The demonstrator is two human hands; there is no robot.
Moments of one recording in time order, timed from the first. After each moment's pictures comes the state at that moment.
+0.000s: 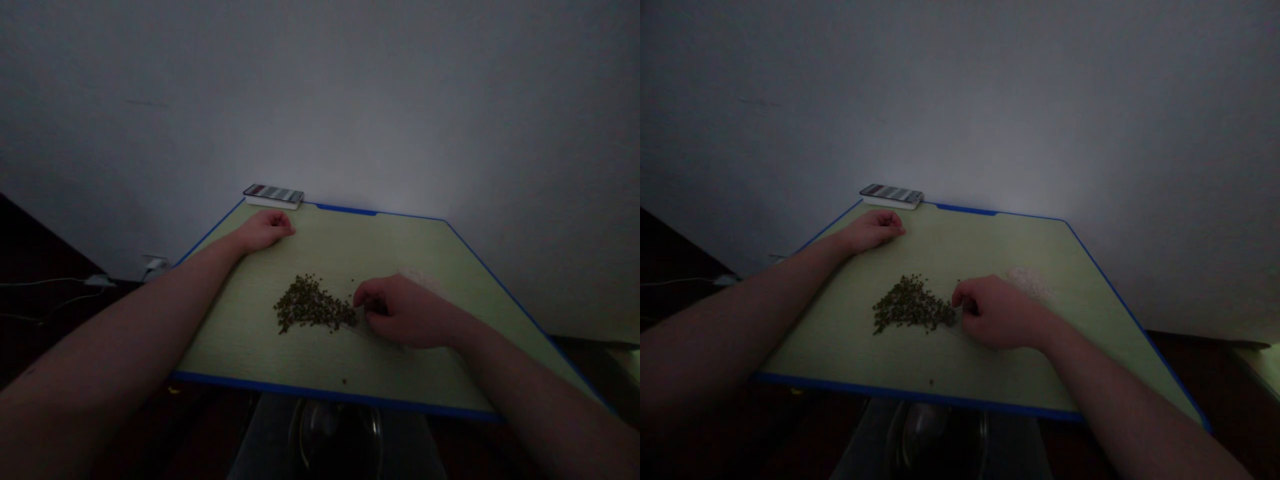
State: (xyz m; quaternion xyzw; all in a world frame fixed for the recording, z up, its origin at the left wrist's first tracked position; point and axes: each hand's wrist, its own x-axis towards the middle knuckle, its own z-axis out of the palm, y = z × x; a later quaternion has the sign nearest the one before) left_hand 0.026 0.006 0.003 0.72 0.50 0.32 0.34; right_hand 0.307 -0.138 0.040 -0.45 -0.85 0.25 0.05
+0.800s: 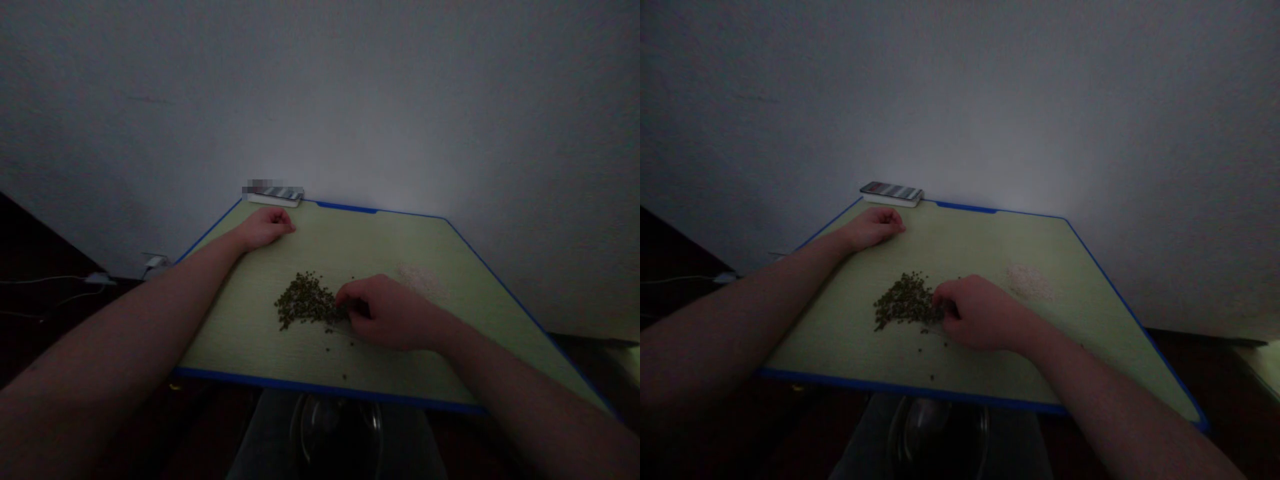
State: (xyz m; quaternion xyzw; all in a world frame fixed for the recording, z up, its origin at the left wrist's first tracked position) left_hand 0.029 0.001 0.008 0.72 0.51 0.33 0.33; right_hand 0.285 -0.141 0.041 -0.40 -0.89 0.23 0.07
